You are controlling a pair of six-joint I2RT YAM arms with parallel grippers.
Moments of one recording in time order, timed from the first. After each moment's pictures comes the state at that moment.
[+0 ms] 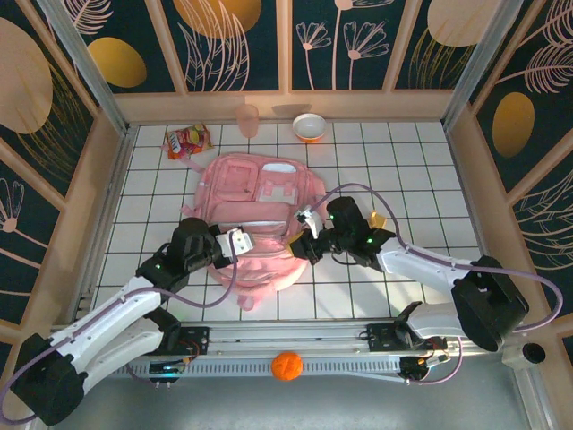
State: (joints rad) left arm -0.61 0.85 0.45 -0.13 0.16 0.69; right arm 0.75 1.28 0.64 0.03 -0.59 0.16
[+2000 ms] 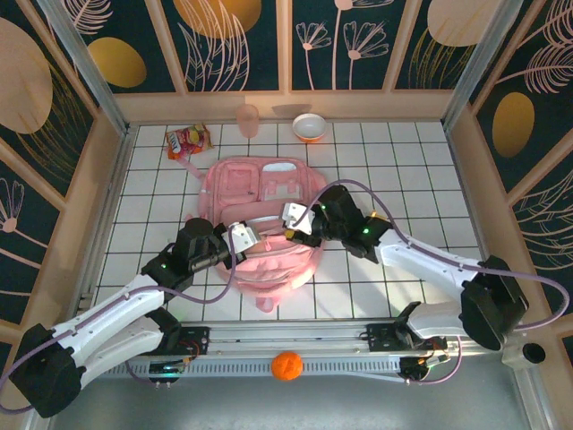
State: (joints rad) left arm -0.68 0.88 0.45 -0.02 0.21 0.48; right arm 0.80 1.30 0.82 -0.12 -0.25 -0.62
